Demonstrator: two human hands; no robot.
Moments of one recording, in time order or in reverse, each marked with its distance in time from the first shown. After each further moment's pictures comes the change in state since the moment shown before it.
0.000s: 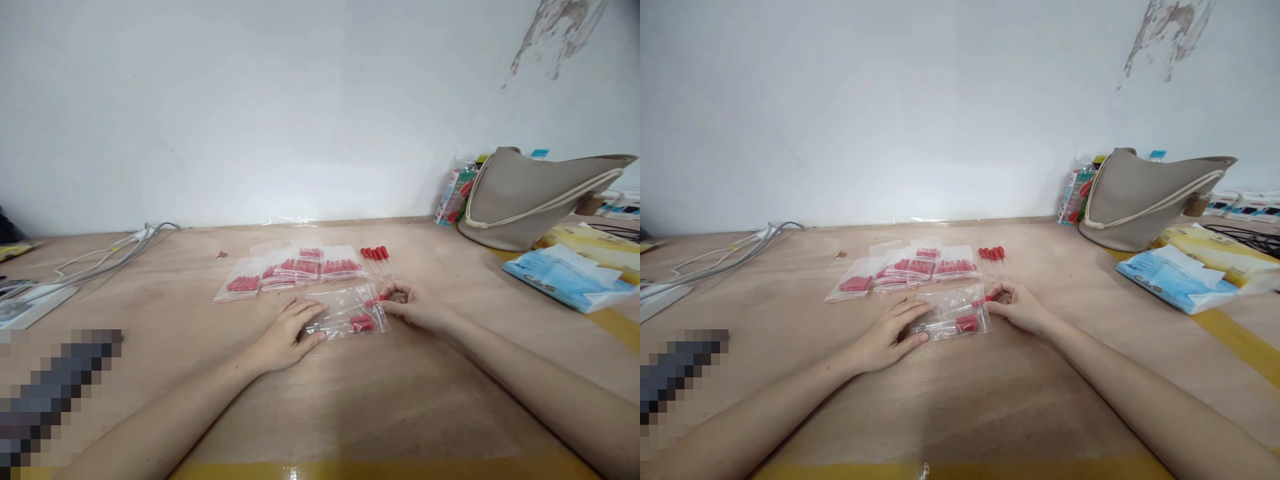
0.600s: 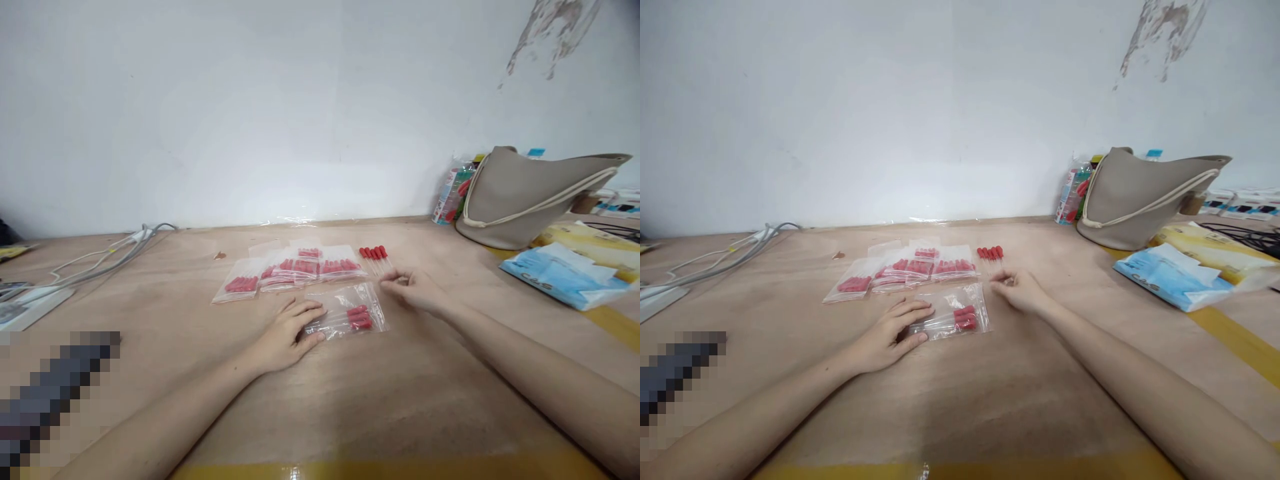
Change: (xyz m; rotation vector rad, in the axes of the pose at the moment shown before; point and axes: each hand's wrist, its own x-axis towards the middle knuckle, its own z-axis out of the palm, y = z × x) left_hand 0.000 0.000 0.001 0.018 -0.024 -0.003; right_hand 0.021 -0.007 -0.019 -0.337 0.155 -0.037
